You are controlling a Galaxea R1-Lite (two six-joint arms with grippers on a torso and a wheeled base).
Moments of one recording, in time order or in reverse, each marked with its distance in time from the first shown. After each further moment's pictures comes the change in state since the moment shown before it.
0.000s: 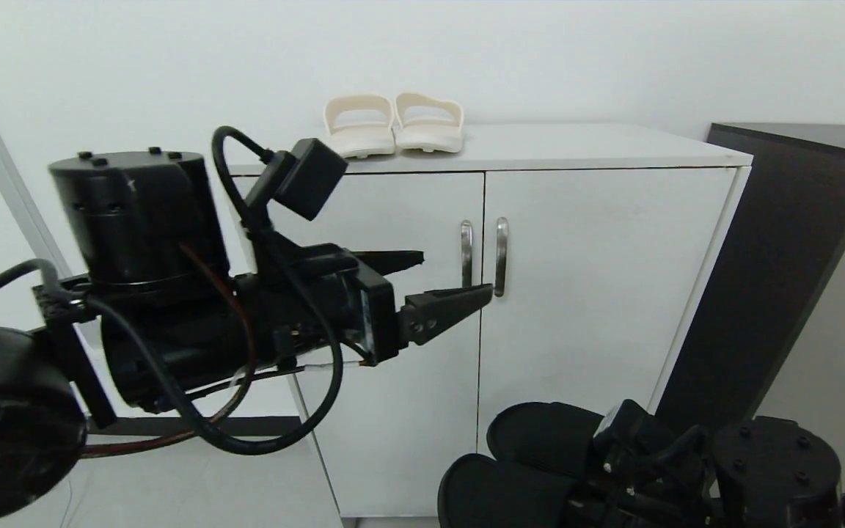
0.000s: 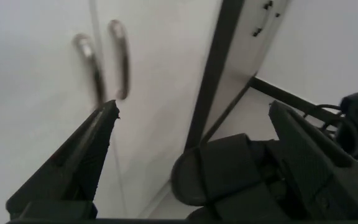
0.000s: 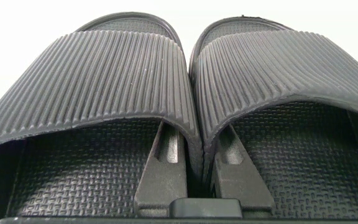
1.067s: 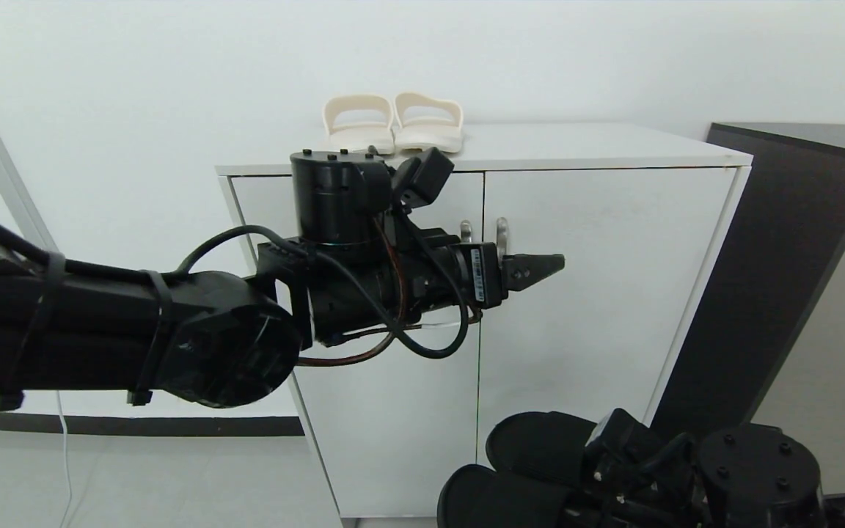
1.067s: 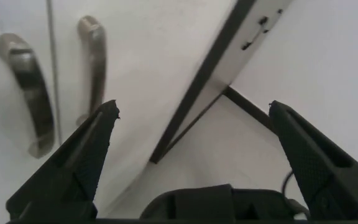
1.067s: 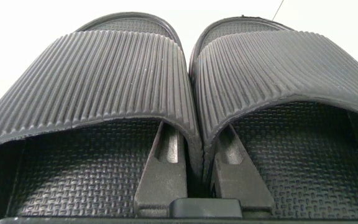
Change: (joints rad) left arm -0.038 0.301 -0.323 0.063 0.031 -0.236; right arm 0.005 0.030 0.005 -0.001 0.002 0.002
